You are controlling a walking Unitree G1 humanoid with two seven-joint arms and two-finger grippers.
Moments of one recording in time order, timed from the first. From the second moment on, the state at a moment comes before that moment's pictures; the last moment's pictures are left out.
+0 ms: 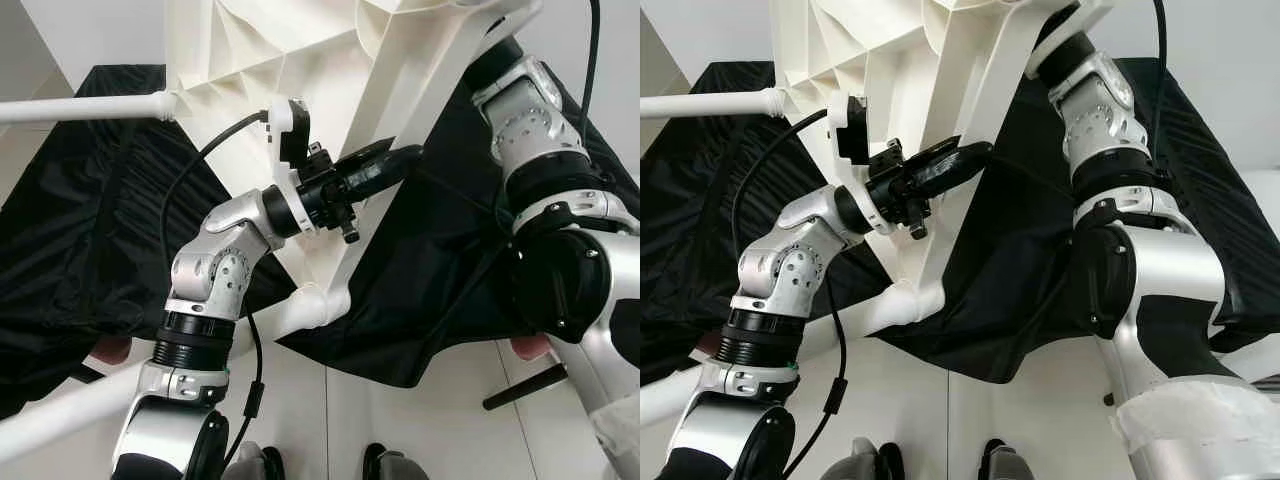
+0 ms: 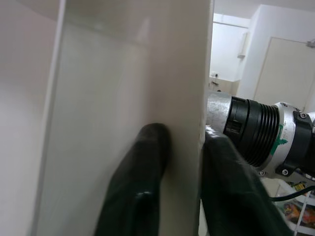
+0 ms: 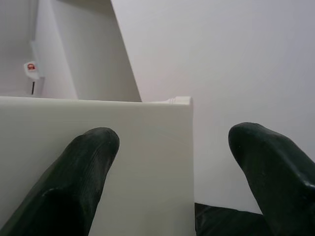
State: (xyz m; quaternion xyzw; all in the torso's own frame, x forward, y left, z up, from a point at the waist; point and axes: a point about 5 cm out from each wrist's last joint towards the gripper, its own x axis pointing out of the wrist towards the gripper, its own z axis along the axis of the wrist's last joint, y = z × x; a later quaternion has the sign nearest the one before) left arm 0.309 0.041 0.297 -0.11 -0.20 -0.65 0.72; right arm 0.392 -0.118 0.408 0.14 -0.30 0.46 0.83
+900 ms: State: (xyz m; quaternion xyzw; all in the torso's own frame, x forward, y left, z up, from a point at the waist) left arm 0.312 0.075 0.245 0.05 -0.06 -0.61 0.79; right arm 0.384 -0.067 0.401 0.08 -0.25 0.56 0.79
